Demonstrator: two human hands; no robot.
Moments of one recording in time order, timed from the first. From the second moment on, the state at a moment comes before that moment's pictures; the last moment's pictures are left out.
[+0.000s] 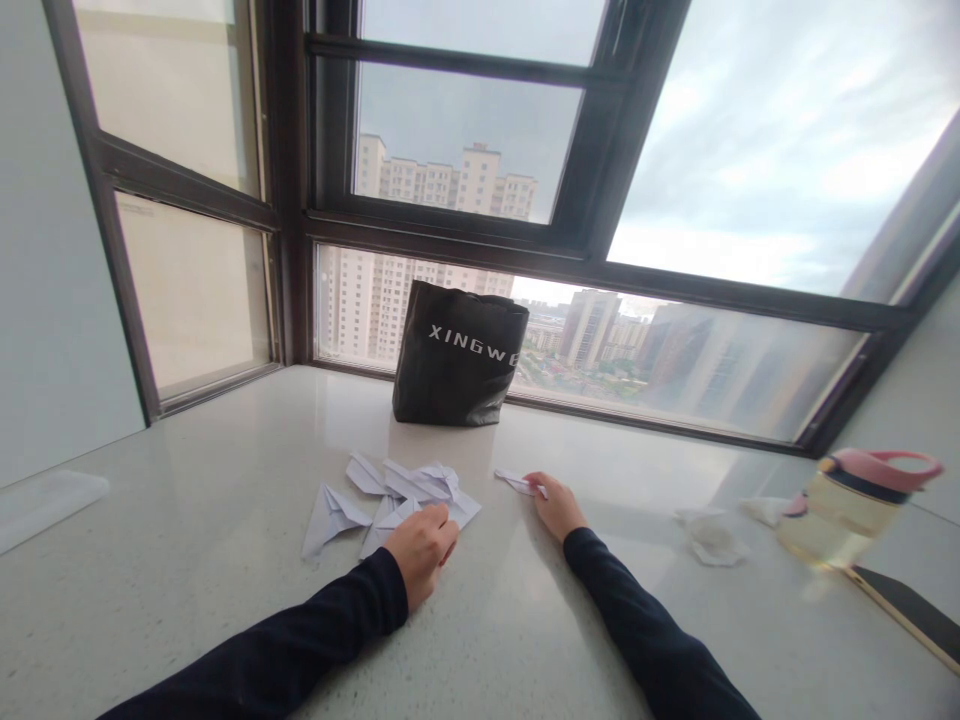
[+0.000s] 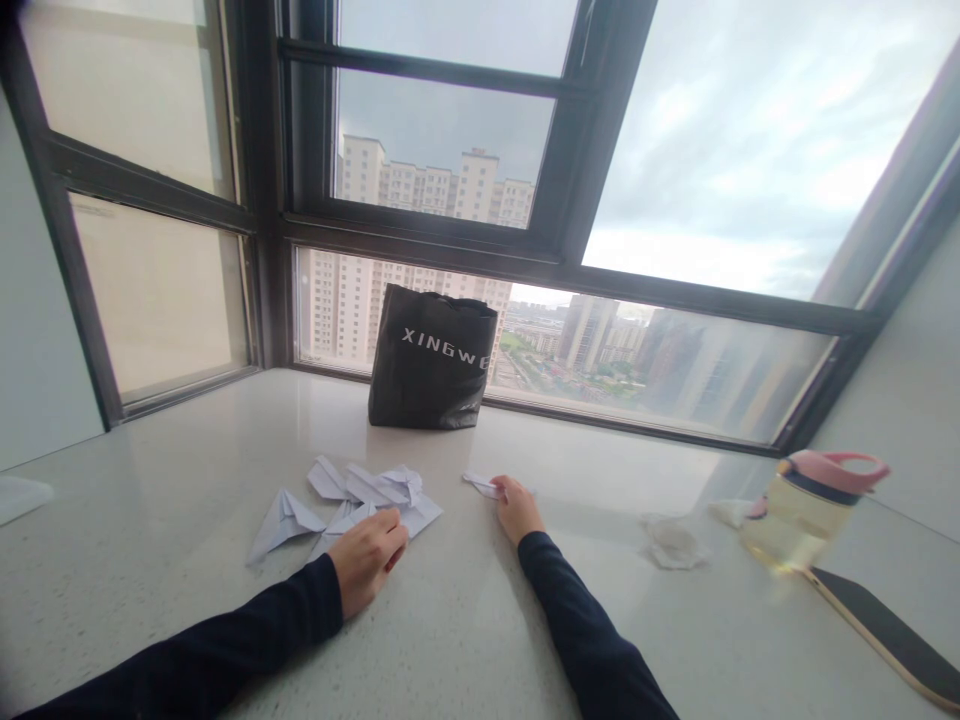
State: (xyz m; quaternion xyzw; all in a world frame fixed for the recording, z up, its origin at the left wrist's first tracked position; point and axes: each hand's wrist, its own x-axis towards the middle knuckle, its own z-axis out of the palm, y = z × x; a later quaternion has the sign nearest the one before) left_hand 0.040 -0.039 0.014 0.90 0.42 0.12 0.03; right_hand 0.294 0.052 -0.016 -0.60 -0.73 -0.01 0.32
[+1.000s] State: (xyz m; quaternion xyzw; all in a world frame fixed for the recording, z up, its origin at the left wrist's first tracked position) left_hand 0.054 -0.065 0.012 0.96 0.24 0.14 -0.01; right_hand 0.293 0.052 -0.014 -0.60 -0.73 -0.01 0.33
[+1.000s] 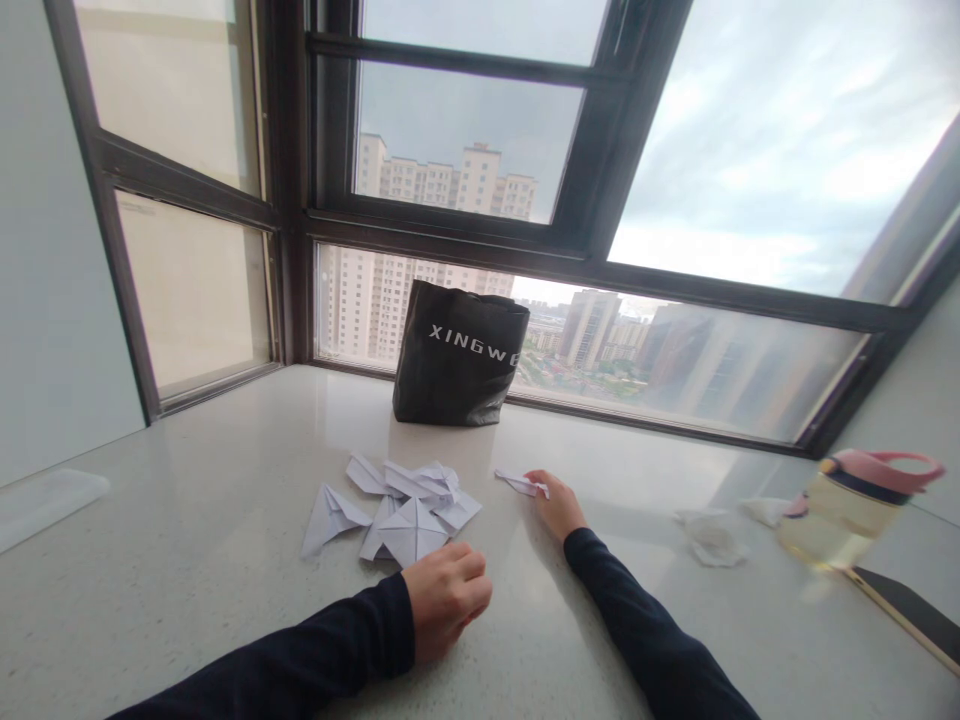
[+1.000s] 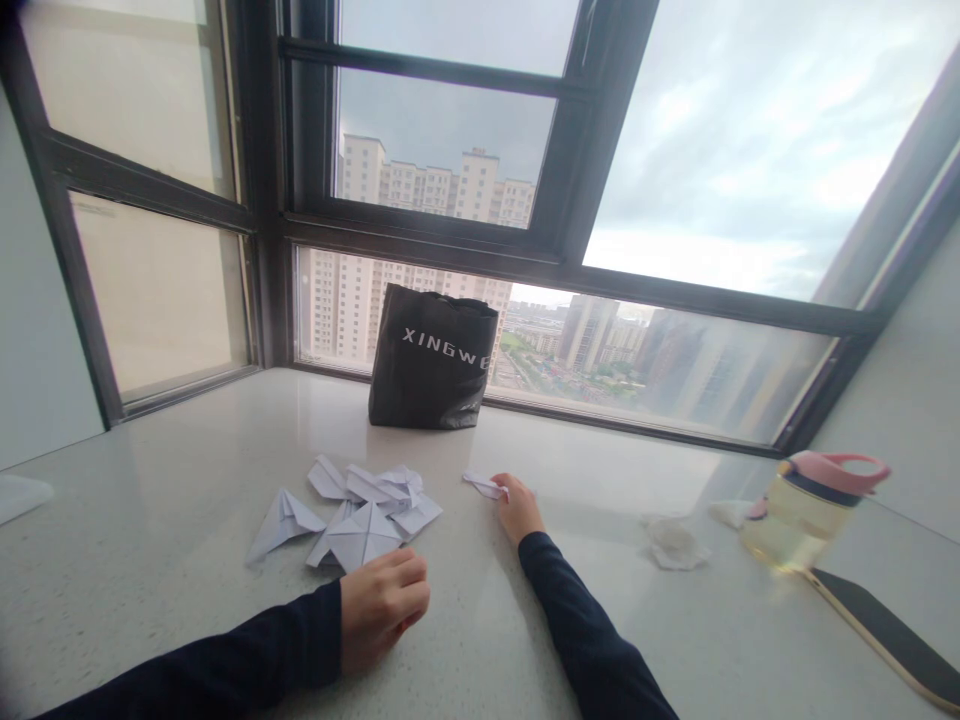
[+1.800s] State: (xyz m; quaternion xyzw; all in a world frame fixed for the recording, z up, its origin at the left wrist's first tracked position) left_hand 0.055 -0.064 0.011 0.96 0.24 0.13 -0.01; right_hand 0.298 0.055 -0.019 -0.63 -0.72 -0.02 0.29
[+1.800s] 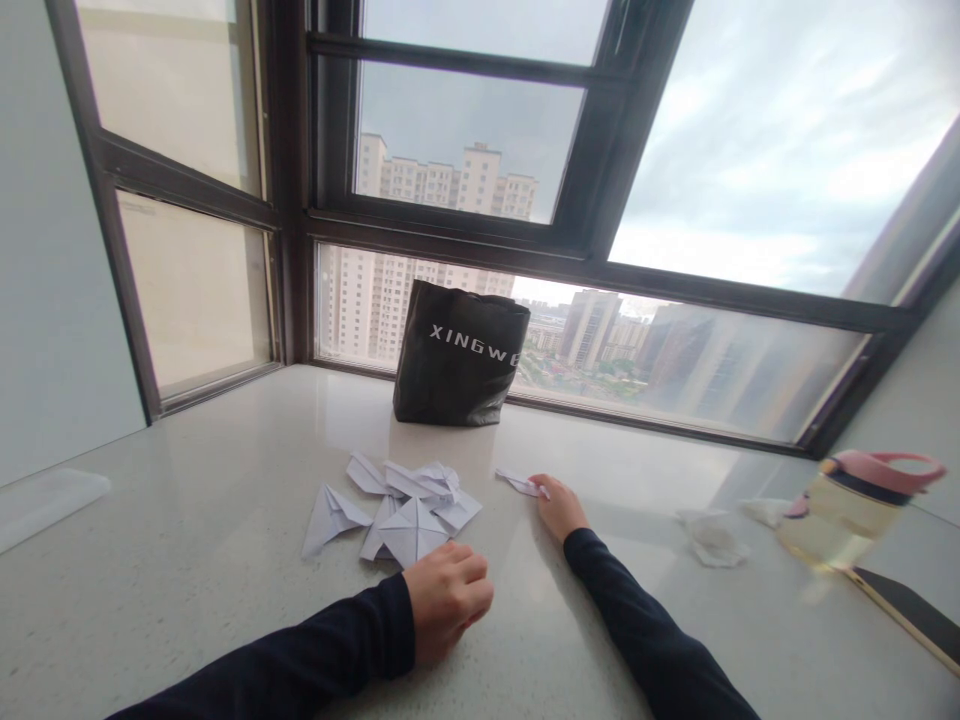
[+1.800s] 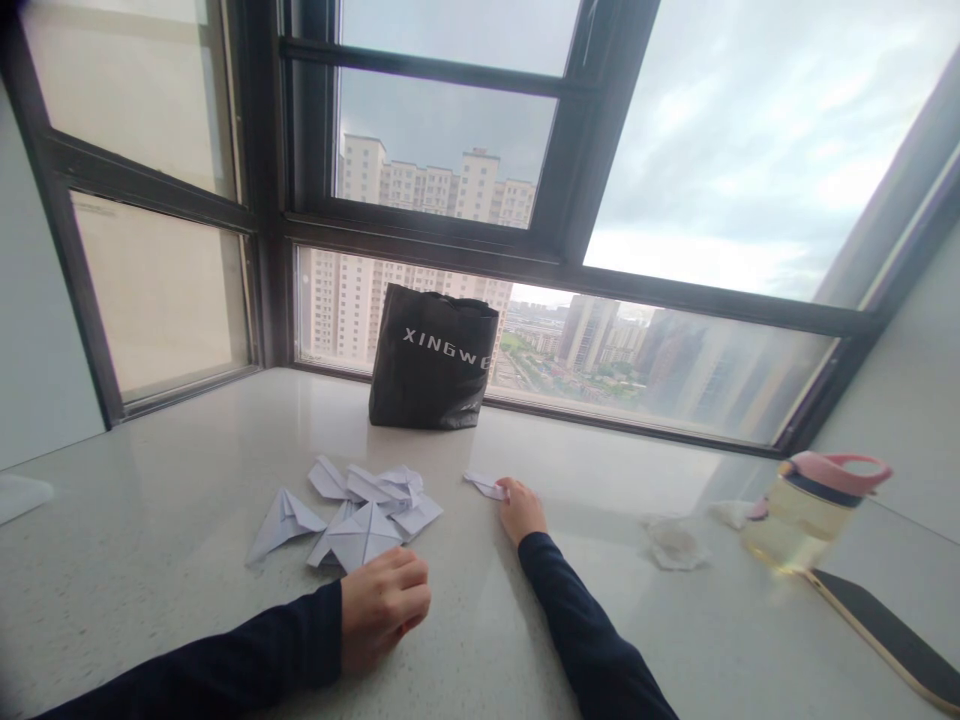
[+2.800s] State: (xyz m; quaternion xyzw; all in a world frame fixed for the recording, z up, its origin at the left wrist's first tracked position) left_hand 0.053 -0.063 0.006 0.95 0.20 0.23 -0.01; right_hand 0.298 0.056 -0.018 -0.63 -0.73 -0.04 0.26
